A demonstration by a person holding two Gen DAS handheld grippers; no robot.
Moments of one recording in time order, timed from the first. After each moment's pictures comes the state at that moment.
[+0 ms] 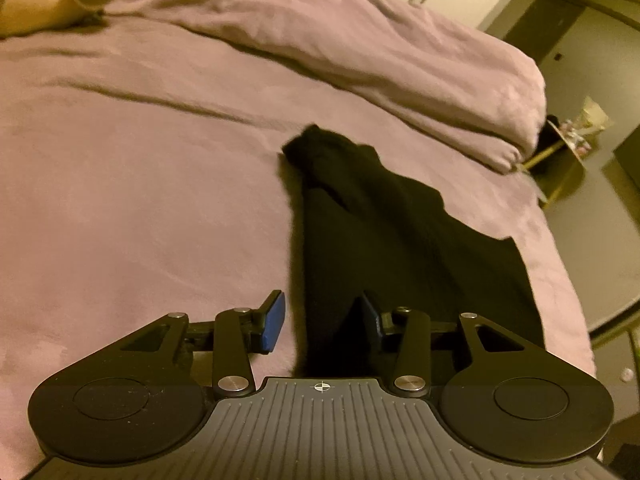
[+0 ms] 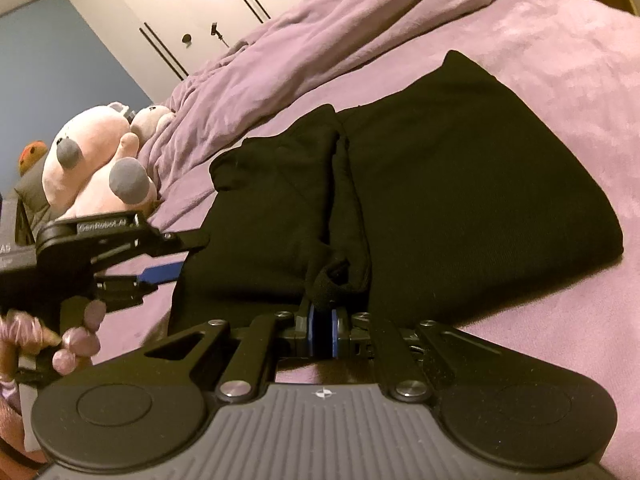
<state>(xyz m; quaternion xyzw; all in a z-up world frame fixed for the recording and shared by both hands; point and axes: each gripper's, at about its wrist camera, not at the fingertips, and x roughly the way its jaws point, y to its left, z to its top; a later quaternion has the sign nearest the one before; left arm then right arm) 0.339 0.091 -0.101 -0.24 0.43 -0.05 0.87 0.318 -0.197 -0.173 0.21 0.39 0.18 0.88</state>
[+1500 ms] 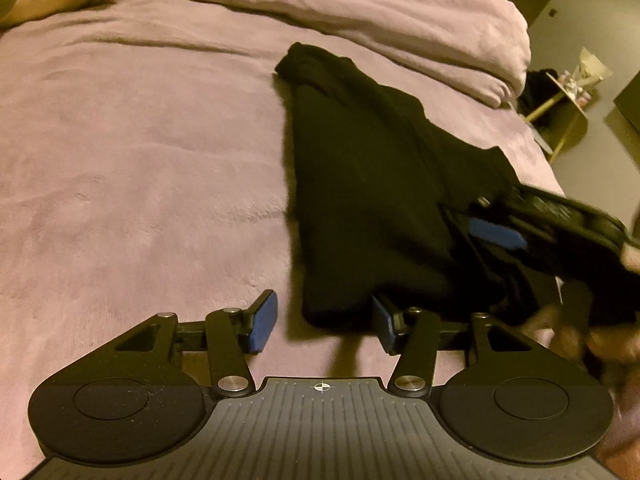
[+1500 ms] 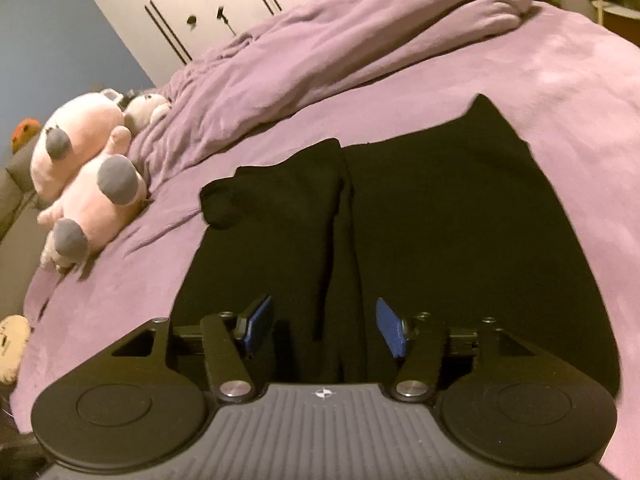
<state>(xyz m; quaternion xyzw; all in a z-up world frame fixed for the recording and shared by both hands) 0.258 0.062 -0.110 -0.20 0.47 -0.06 0.86 0.386 -0.189 -0.148 0.16 0.41 0.19 0.88</state>
